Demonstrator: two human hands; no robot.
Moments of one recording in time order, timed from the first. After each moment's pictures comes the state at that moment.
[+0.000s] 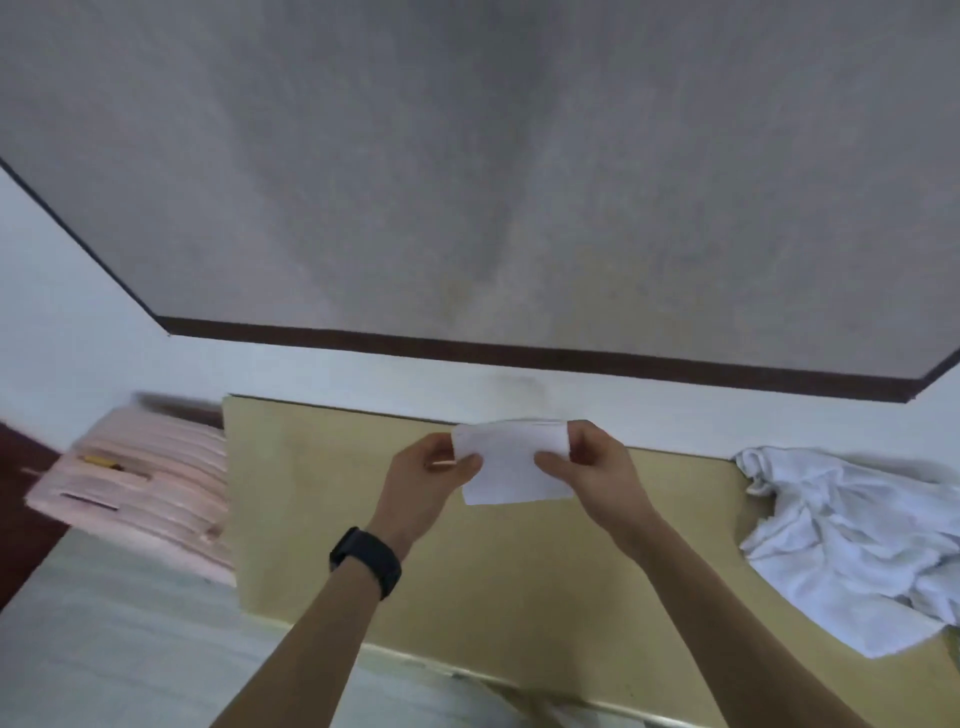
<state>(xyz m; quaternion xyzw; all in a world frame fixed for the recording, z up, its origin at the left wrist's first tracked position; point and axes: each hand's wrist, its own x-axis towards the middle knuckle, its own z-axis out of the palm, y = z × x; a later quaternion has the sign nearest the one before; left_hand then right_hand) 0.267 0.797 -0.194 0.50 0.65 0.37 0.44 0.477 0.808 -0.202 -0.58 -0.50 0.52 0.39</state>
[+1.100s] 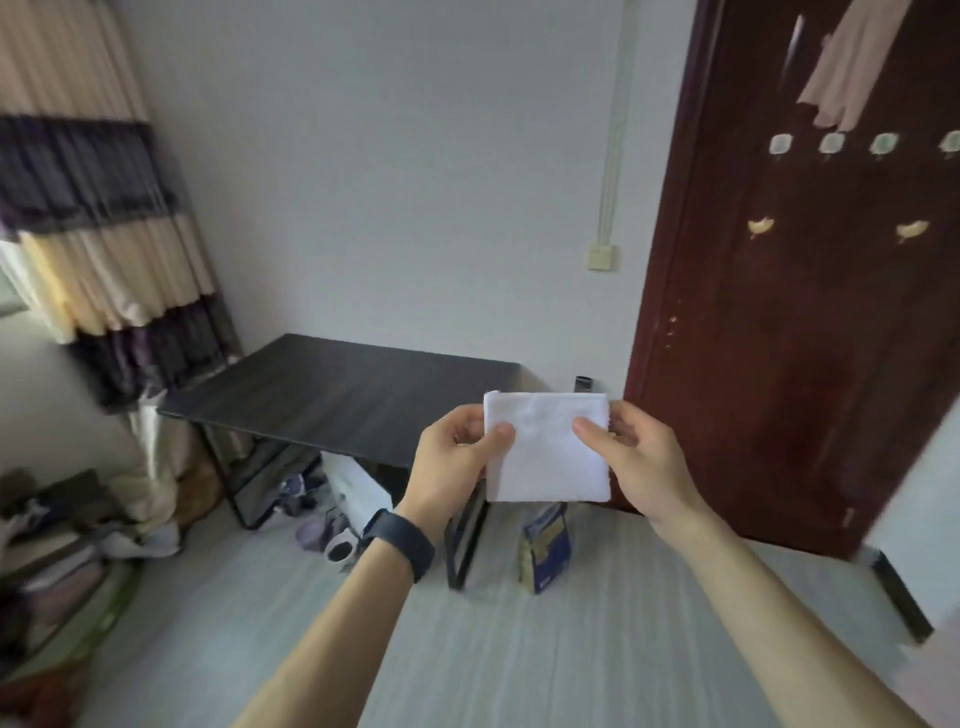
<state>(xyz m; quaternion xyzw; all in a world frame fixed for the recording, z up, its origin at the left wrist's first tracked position) -0.197 -0.147 0.049 0.00 0.72 0.69 -0.11 -0.216 0.055 0.057 0.09 -0.75 0.64 0.08</state>
